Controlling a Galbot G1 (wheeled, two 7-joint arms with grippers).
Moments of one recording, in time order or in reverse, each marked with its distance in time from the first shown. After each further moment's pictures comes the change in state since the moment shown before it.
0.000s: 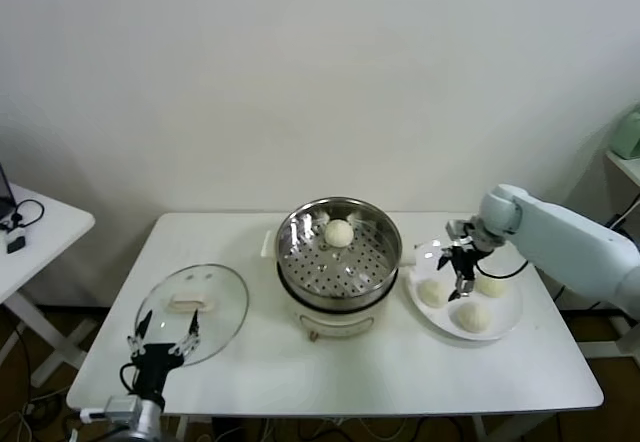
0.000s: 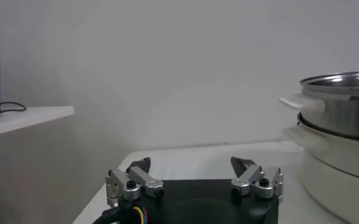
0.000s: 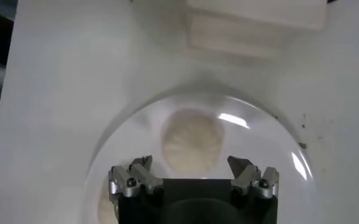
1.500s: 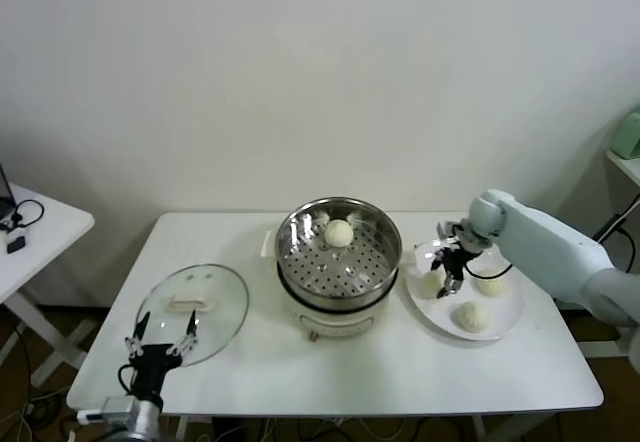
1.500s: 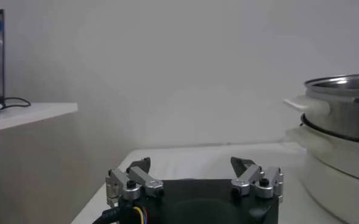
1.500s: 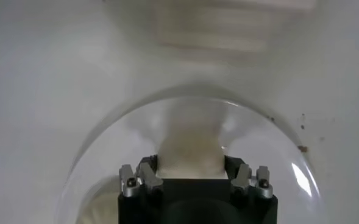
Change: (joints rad) left arm 0.003 -0.006 -0.008 -0.008 -0.017 0.004 -0.001; right arm 0.024 0.065 0.041 -0.109 0.007 0.004 -0.015
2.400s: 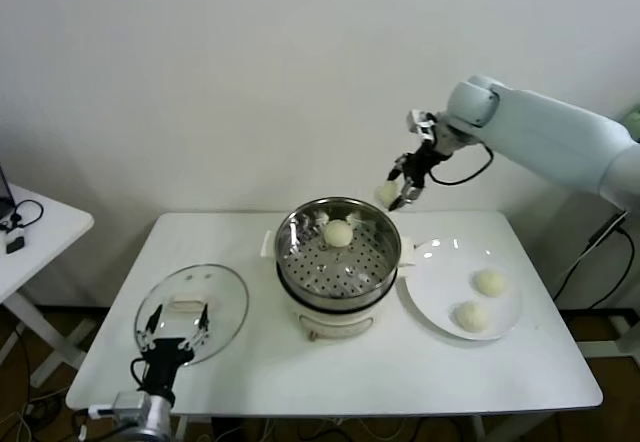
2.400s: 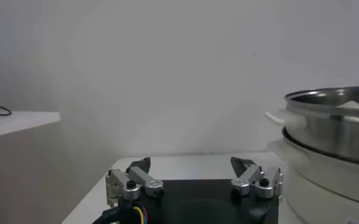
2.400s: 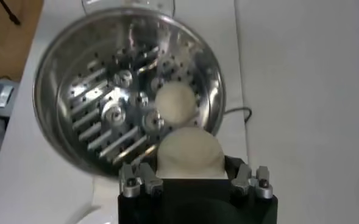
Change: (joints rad) left arm -0.006 -0.014 0.044 -0.033 0.019 0.009 0.001; right arm 0.525 0.188 -0.446 0.099 0.620 -0.123 0.049
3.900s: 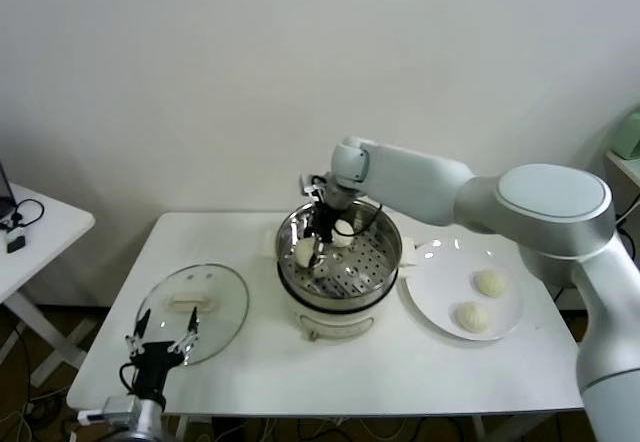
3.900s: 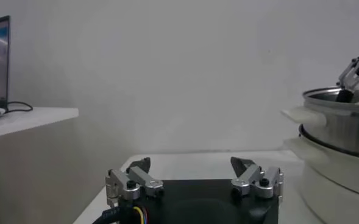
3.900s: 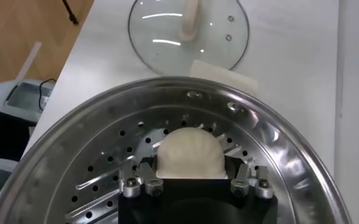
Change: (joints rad) left arm 0.012 -0.010 -0.038 0.003 -0.011 -0.002 -0.010; right arm -0.193 0.307 -0.026 -0.106 -0.033 -0.006 0.036
